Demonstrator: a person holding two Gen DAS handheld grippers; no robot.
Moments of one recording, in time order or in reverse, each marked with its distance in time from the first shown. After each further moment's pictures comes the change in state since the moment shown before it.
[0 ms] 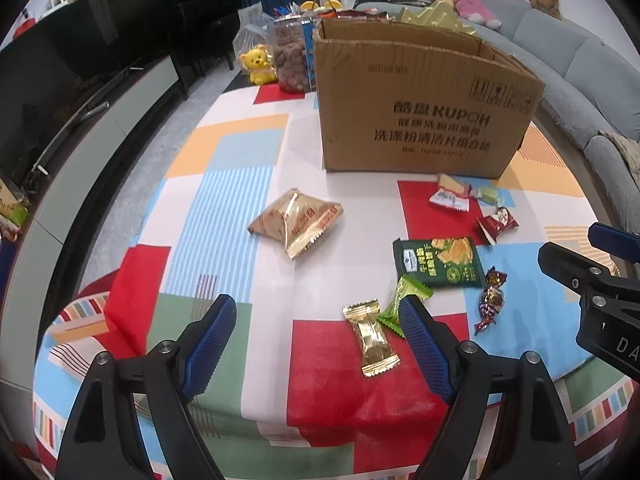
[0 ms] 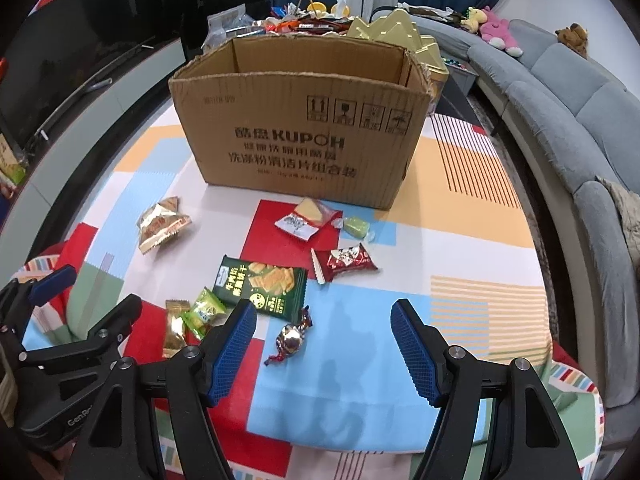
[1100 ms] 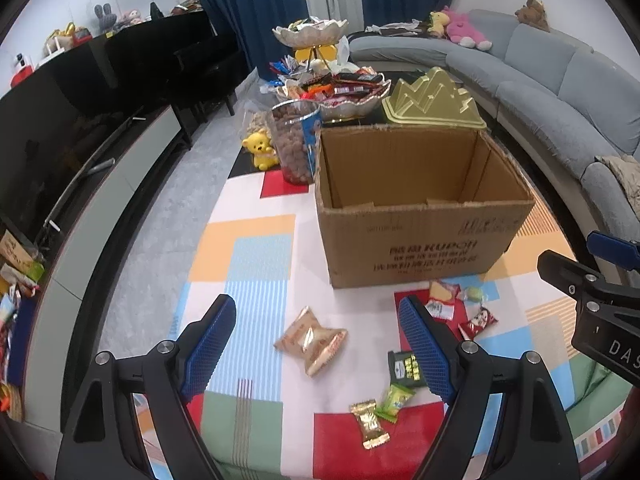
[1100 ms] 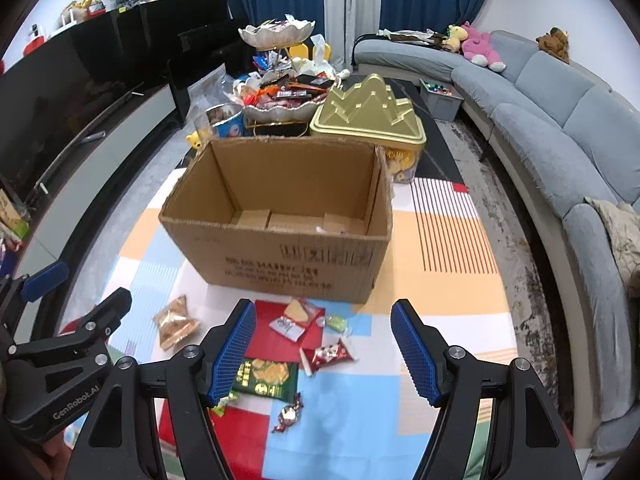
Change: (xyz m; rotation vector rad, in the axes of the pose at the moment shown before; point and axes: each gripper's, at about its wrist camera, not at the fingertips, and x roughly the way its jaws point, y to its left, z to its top) left arm -0.055 -0.002 0.106 0.058 -0.118 0.041; right arm -0.046 -0.028 0.088 0.076 -0.105 0.009
